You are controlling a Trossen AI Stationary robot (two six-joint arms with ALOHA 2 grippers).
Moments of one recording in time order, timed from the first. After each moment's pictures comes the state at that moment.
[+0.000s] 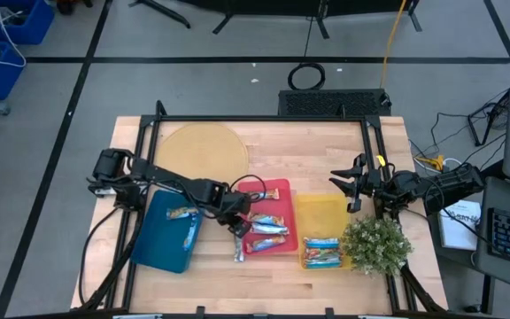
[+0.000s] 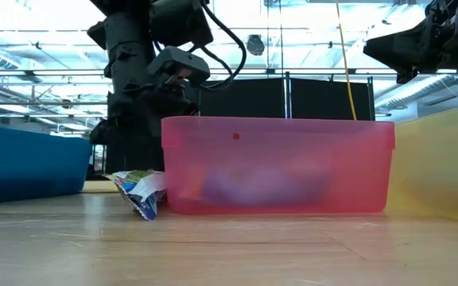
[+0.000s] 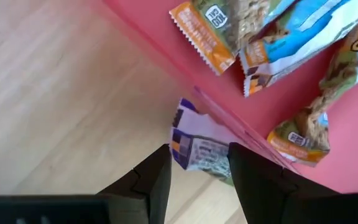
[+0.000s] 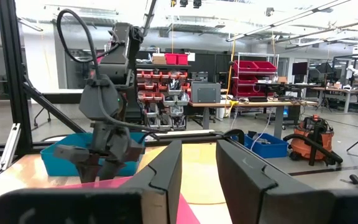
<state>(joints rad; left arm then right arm) -0.14 1.79 1.08 -0.48 0.20 -1.00 0.20 0.12 0.02 0.30 0.42 -0.09</state>
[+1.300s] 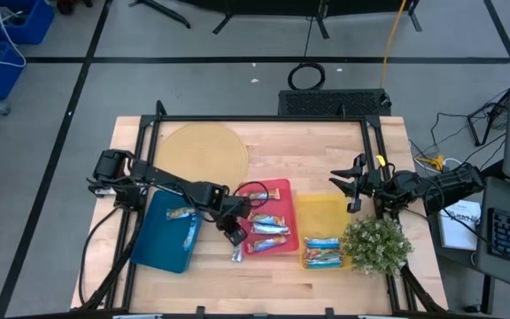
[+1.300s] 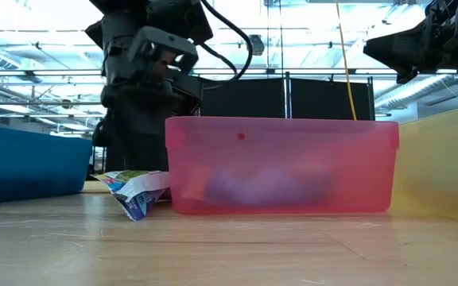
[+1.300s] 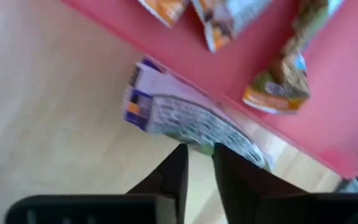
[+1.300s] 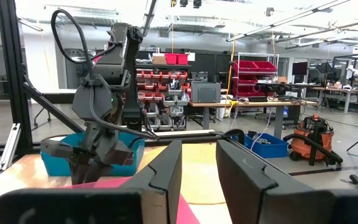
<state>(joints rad) -0.15 1.79 1.08 -0.47 0.31 -0.87 0.20 0.12 0.01 0.30 0.42 -0.09</state>
